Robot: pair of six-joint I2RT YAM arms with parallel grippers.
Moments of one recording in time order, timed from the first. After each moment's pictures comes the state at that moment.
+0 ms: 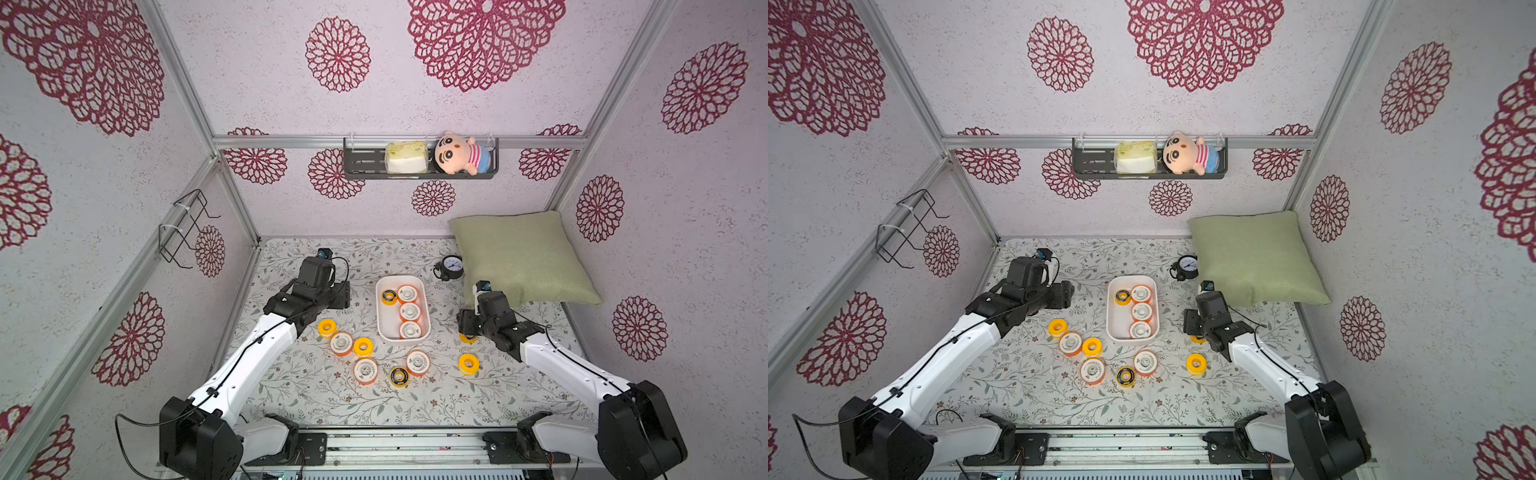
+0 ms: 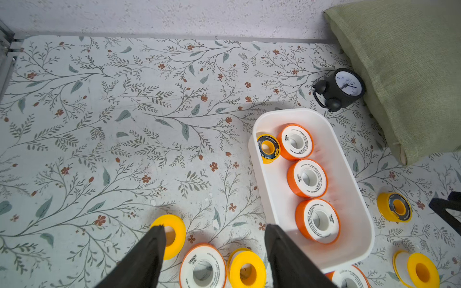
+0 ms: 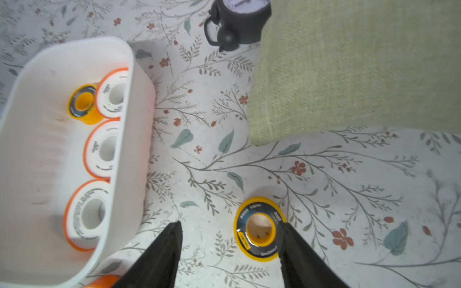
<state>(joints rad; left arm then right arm) -0.36 1.27 1.09 -0.57 -0.09 -0.27 0.41 1.24 0.68 -0.29 0.12 0.38</state>
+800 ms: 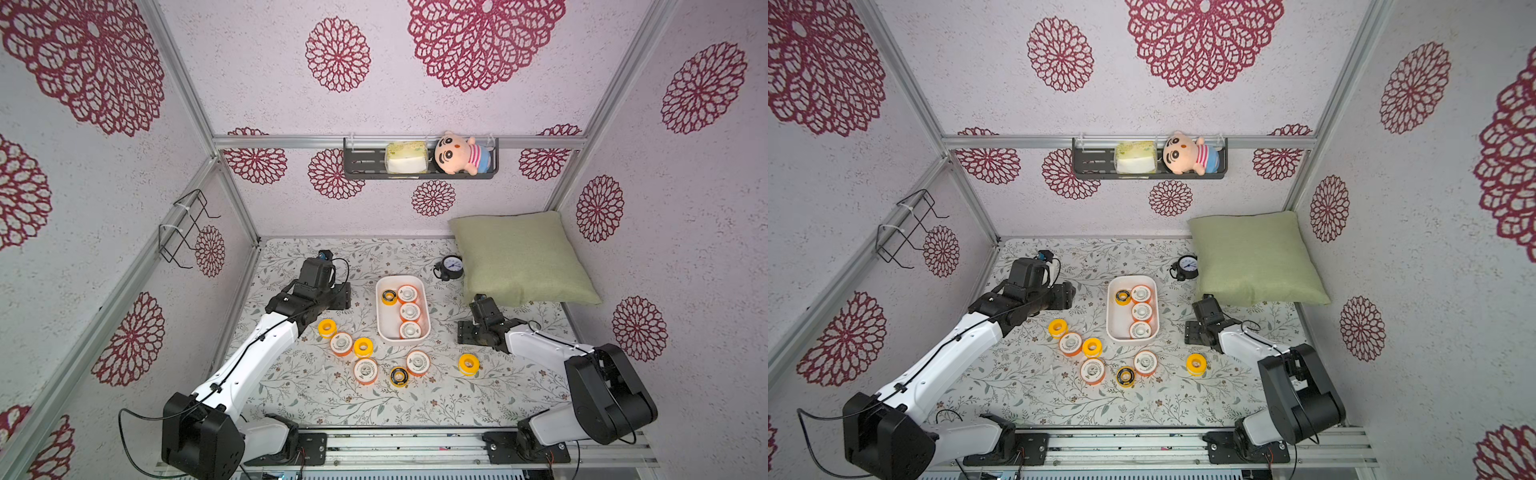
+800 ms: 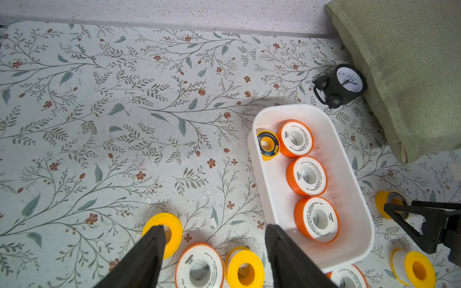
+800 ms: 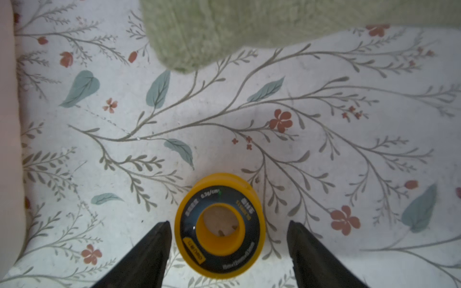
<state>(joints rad) -0.35 1.29 1.08 -0.56 -0.07 -0.28 0.39 1.46 0.69 -0.30 0.16 0.41</state>
